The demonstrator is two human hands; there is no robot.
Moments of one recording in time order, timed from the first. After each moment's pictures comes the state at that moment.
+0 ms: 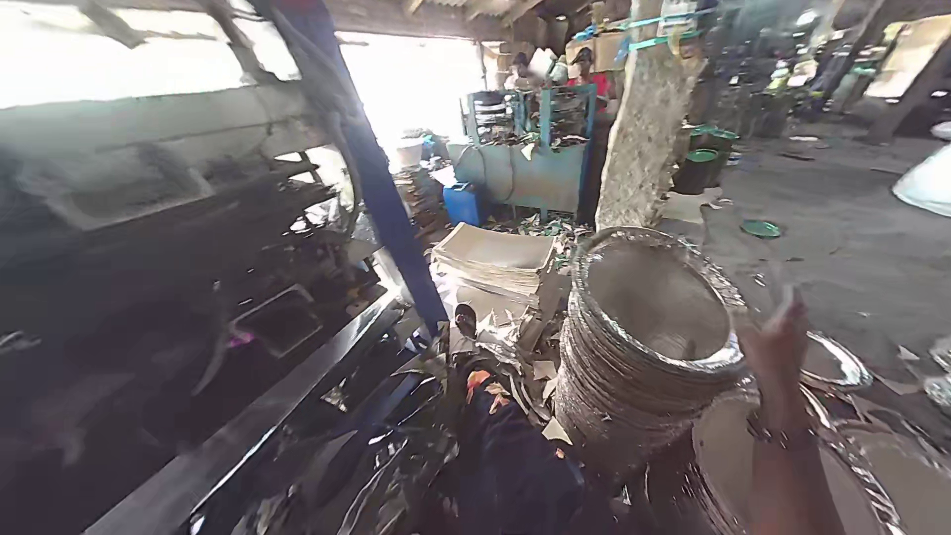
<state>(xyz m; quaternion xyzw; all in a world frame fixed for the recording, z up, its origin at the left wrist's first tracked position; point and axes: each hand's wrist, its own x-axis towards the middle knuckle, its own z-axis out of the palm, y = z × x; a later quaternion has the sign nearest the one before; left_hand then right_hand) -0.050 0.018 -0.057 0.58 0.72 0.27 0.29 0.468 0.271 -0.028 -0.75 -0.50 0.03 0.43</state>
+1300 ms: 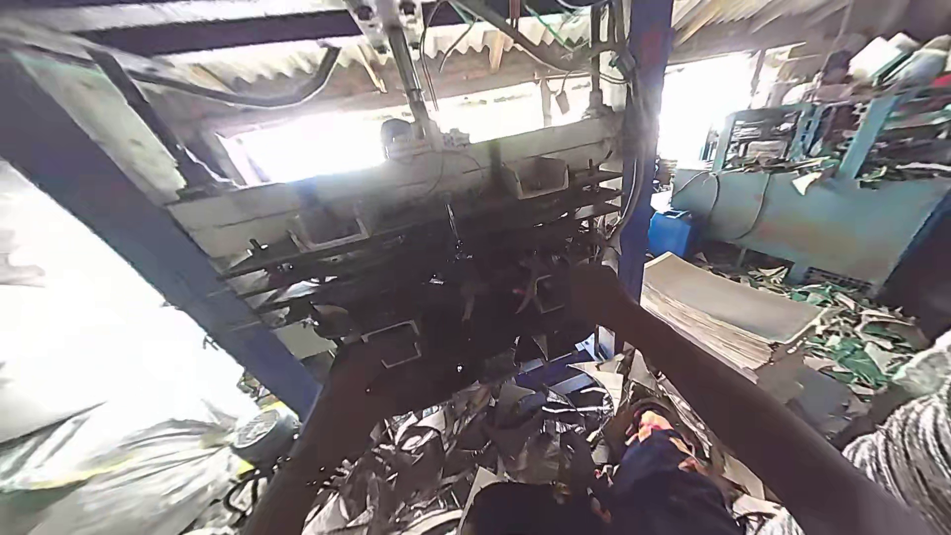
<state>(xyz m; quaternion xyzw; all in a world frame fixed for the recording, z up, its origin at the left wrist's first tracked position) -0.203 -0.116 0.107 0.43 0.84 0.27 -0.17 -0.058 0.227 0.137 -0.14 -0.97 0.04 0.18</state>
